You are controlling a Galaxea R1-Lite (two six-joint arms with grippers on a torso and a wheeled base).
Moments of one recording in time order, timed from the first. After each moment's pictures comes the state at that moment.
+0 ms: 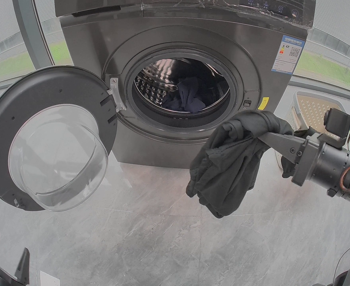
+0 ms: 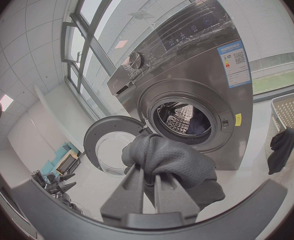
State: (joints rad) left arm 0.00 0.02 -0.04 -0.04 -0.02 0.02; right arm 0.77 1.32 -0.66 -0.69 -0.04 0.29
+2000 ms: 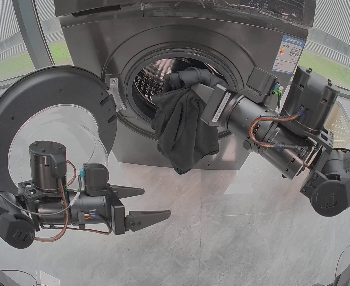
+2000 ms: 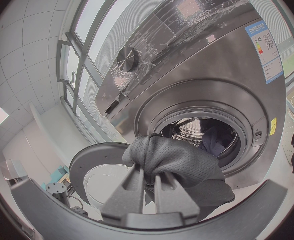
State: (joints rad) left arm -0.52 1.58 -0.54 -0.68 -0.53 -0.13; right arm 0.81 1.77 -1.04 -0.95 -0.16 0.35
